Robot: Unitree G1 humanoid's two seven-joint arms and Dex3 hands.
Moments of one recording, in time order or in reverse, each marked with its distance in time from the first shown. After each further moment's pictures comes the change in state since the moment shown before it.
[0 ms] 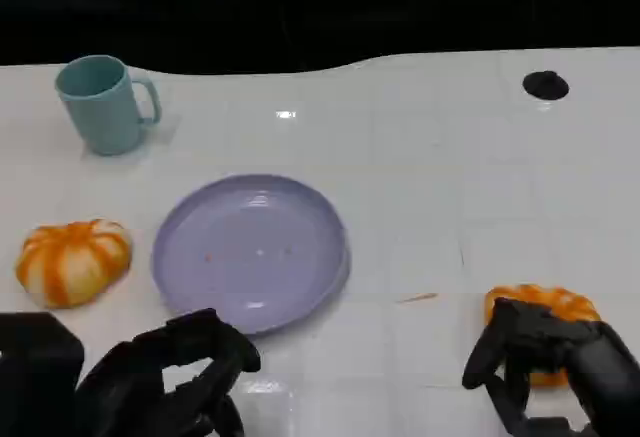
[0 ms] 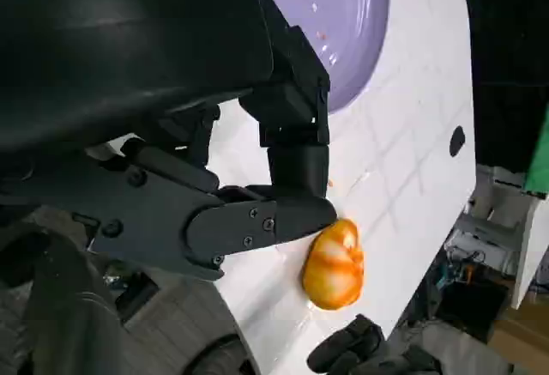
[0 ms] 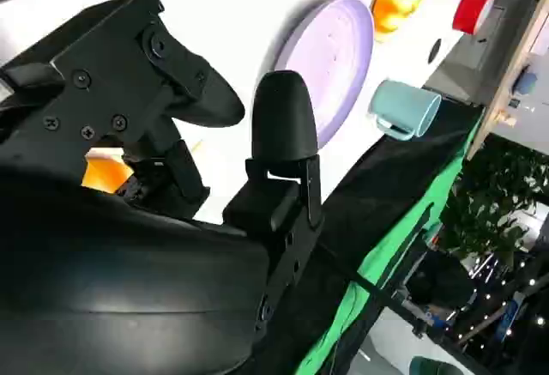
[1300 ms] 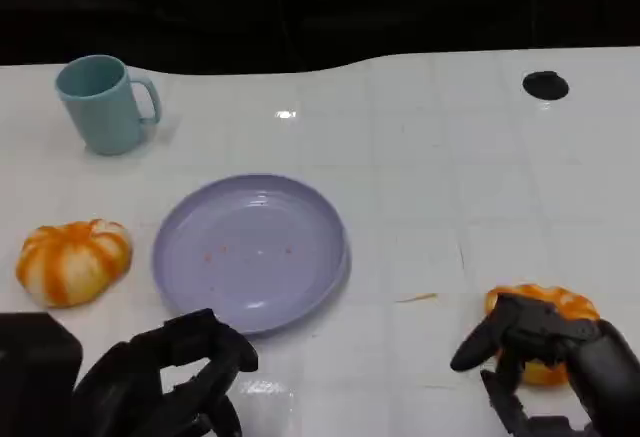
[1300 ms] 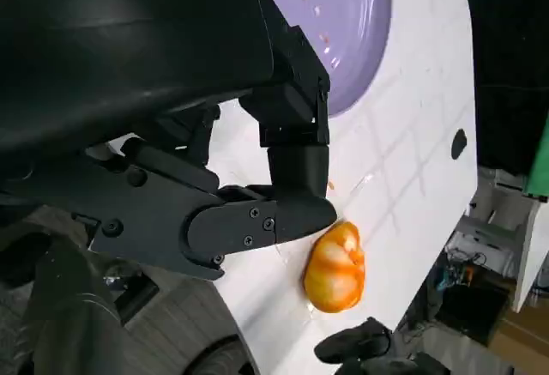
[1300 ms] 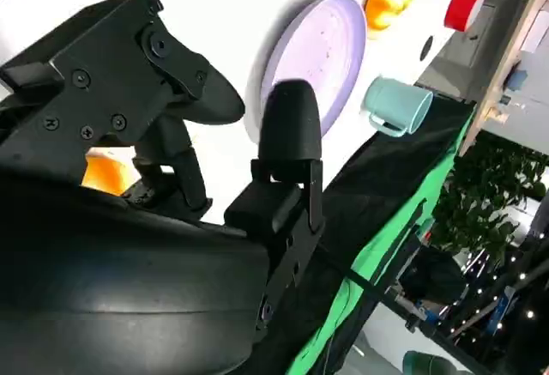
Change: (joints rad) left arm -0.002 0.000 0.004 0.008 0.000 -0.002 -0.001; right arm 0.000 0.001 0.000 -0.003 0.011 -0.016 -0.006
